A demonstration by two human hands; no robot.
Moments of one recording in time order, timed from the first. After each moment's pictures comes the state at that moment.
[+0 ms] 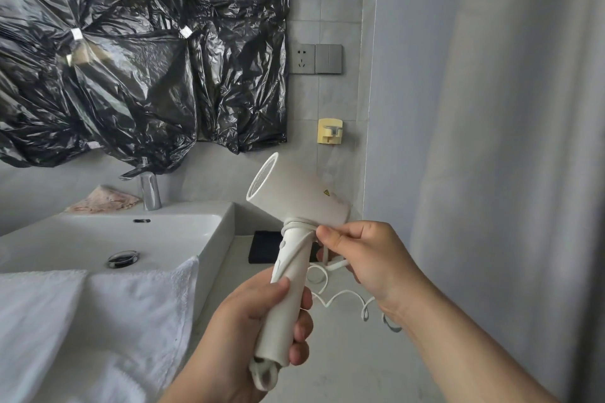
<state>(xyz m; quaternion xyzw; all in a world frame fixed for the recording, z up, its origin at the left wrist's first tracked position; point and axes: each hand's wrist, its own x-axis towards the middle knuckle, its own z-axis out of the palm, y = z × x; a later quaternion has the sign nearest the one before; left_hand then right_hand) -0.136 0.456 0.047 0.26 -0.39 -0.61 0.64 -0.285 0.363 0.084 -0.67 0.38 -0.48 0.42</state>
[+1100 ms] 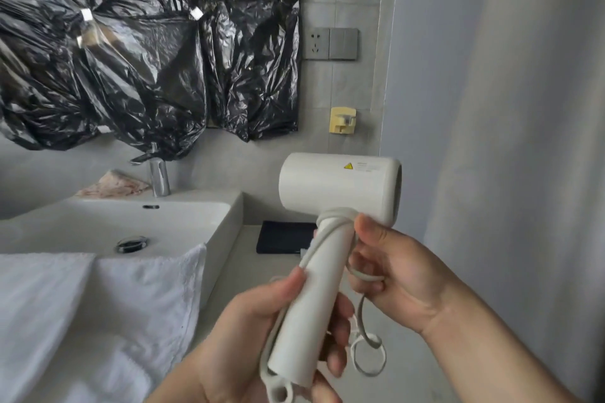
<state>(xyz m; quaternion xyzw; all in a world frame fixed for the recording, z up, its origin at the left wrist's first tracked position) -0.118 0.441 0.034 0.16 -0.43 -0.78 0.42 -0.289 0.350 0.069 -0.54 0.17 -0.39 0.72</state>
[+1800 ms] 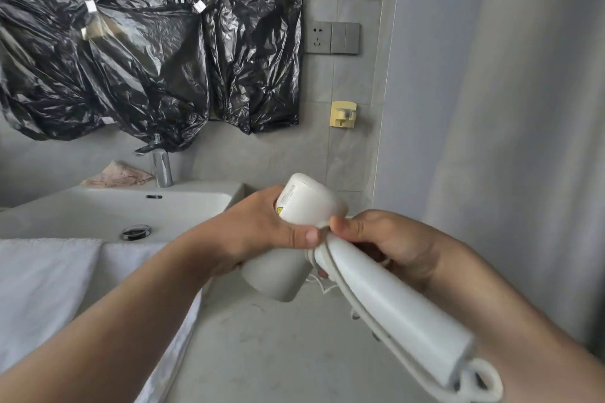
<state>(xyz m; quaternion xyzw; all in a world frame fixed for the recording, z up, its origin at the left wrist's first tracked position) -0.094 0.411 0.103 0.40 -0.70 -0.40 0.44 -0.300 0.355 0.097 -0.71 0.25 -0.17 0.63</state>
